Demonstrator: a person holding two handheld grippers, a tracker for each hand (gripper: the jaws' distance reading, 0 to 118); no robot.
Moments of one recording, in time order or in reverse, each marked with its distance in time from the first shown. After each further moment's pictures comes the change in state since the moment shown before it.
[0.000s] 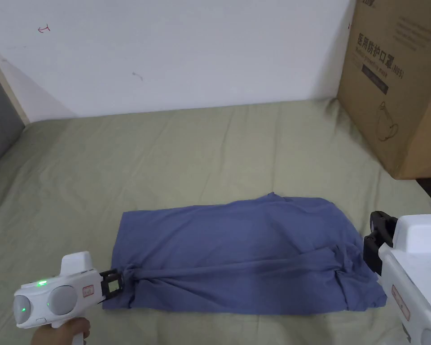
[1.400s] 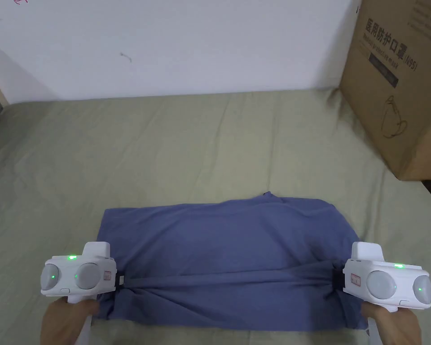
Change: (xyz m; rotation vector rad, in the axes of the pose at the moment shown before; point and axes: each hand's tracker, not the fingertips) left arm 0.051 0.028 -0.083 -0.128 0.052 -0.188; right arm 0.022 -0.117 -0.208 -0.683 0.043 -0.152
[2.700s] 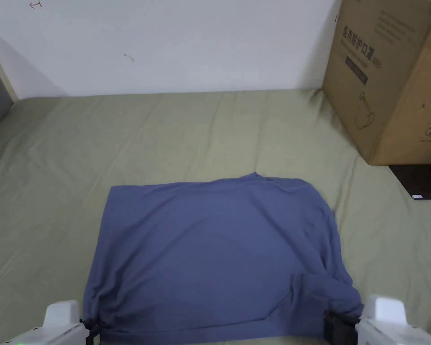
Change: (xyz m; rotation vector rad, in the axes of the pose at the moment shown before) left arm -0.026 -0.210 0.131 0.133 -0.090 0.098; right arm 0.013 -0.189 0.150 0.079 -0.017 -0.028
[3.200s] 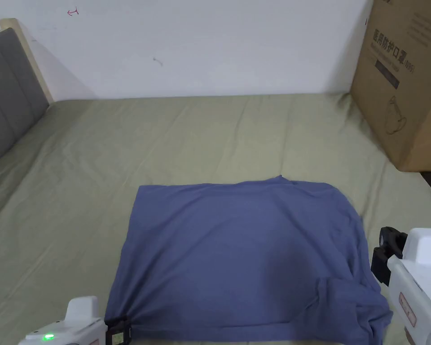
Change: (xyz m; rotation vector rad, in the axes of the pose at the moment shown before) left arm -0.010 -0.008 -0.005 -0.019 0.103 -0.008; right arm -0.041 0.087 0.104 0.526 0.003 0.123
